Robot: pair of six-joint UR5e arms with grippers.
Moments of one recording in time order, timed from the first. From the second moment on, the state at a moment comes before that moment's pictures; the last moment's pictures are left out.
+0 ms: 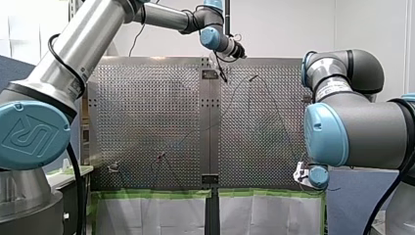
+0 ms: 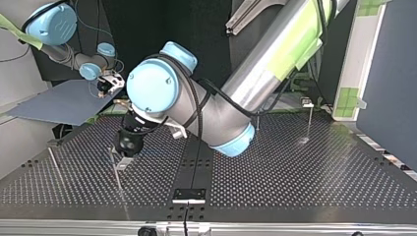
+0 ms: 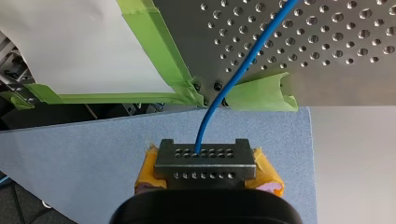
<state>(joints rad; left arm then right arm) -0.69 -2.07 -0.89 -3.25 -1.62 -2.18 1.58 -0.47 1.49 -0.62 1.64 1.78</state>
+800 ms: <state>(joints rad) -0.70 -2.18 -0.88 -3.35 -1.62 -1.95 1.59 -0.47 1.49 -0.61 1.64 1.78</state>
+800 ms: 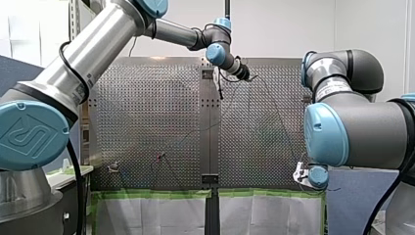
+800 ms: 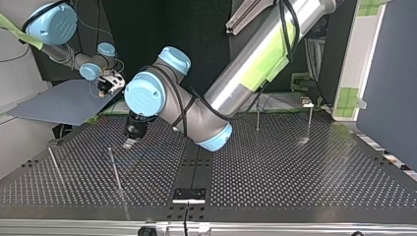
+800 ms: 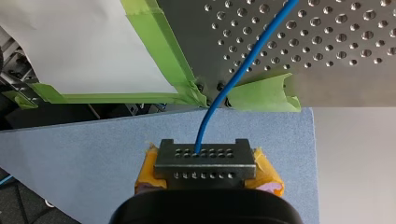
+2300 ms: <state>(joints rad) -0.71 -2.18 -0.88 -3.35 -1.71 -1.71 1.59 -0.47 1.49 -0.59 1.64 1.77</state>
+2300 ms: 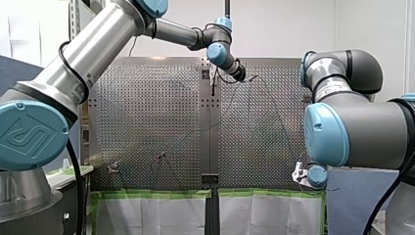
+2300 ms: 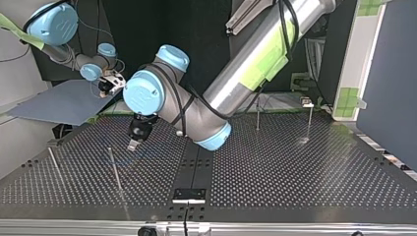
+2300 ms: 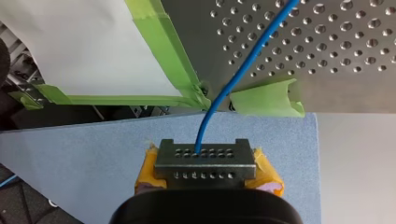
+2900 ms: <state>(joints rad) -0.69 -2.04 -1.04 -3.23 -1.72 -1.78 1.59 -0.47 1.48 -0.57 1.64 1.76</state>
